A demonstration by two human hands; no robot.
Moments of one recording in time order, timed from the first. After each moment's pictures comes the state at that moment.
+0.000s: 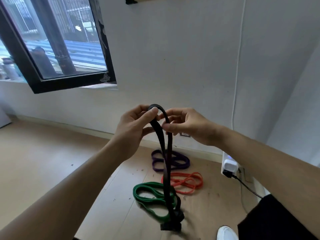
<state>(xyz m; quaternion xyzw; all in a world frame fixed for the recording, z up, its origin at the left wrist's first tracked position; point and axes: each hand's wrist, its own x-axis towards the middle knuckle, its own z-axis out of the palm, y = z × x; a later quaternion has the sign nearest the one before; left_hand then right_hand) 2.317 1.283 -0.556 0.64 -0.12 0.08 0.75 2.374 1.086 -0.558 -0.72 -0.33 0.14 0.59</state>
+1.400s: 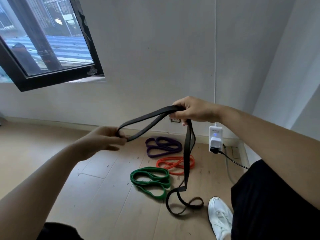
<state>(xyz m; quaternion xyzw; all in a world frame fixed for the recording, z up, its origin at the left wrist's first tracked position) 2.290 1.370 -0.598 0.84 -0.03 -0.13 0.52 2.368 1.030 -0.564 -0.85 -0.32 0.13 0.40</state>
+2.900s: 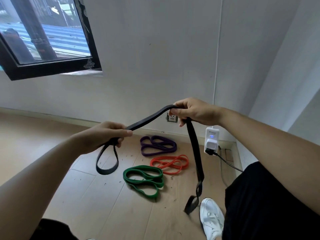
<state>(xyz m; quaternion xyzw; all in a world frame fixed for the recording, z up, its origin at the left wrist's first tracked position) 2.298 1.352 -0.595 0.81 -0.06 -0.19 0.54 2.380 1.026 -0.577 -0.79 -0.29 0.19 0.50</state>
